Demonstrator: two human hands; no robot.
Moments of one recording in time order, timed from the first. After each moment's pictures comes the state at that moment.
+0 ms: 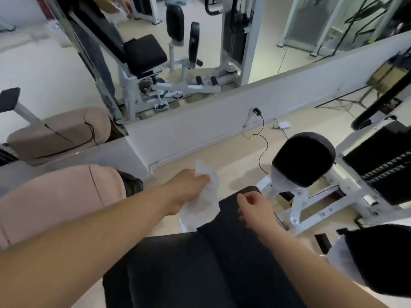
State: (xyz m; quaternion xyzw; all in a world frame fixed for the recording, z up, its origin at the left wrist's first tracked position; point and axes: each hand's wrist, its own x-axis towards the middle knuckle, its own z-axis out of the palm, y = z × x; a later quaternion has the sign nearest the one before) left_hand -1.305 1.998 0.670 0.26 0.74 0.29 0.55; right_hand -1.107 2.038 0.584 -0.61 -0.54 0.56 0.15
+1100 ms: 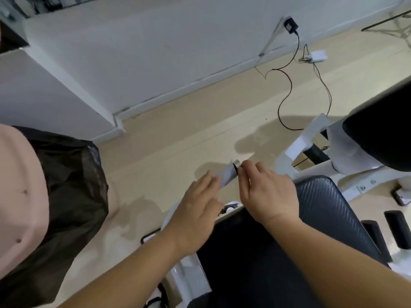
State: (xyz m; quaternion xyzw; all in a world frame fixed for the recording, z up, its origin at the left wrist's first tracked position) left_hand -1.367 2.060 0.270 0.47 0.68 0.26 0.49; right_hand -1.214 2.170 0.269 -0.51 -0.86 0.07 -0.05
